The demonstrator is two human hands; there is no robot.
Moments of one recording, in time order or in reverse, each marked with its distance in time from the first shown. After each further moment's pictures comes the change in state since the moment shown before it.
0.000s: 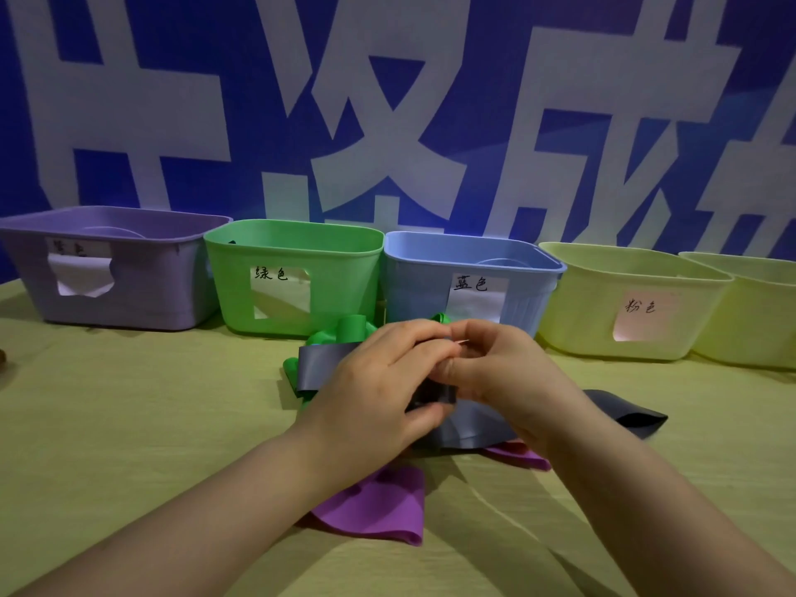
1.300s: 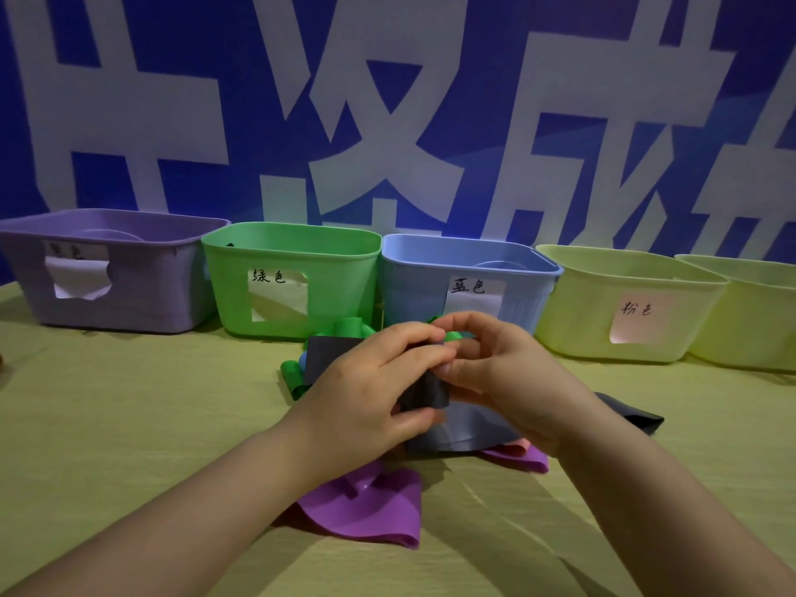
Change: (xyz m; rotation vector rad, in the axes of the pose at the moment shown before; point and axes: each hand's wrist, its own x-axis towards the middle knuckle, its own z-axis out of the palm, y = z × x) left_hand -0.002 -0.010 -0.005 -0.046 -0.051 0.046; right_hand 0.000 -0.003 -0.006 0.130 -0.105 0.050
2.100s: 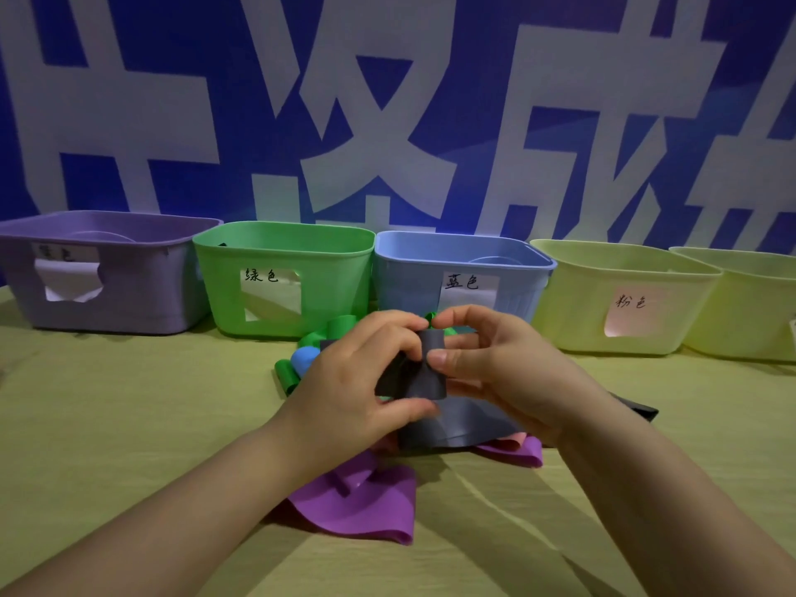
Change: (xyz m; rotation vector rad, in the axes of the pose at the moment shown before) left_hand 0.001 -0.001 0.000 -0.135 0.092 -0.079; right_hand -0.002 -0.005 -0.005 0.009 0.025 0.007
